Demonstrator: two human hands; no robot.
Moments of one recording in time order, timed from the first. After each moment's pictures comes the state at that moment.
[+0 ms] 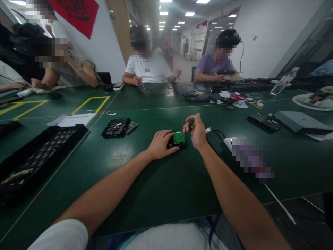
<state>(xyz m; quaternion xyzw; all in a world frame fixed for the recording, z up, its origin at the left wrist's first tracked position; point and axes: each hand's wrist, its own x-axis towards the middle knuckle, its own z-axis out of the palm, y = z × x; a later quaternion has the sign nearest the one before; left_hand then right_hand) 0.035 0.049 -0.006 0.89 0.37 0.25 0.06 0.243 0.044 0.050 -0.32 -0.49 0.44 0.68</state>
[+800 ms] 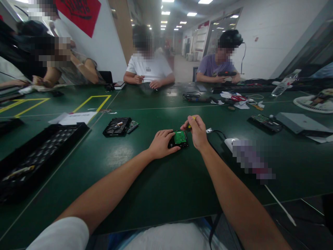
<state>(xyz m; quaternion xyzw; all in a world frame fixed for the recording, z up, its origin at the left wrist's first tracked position) 0.036 0.050 -0.006 0.89 0.37 0.25 0.05 0.242 0.039 0.053 -0.33 -0.51 0.43 0.67</state>
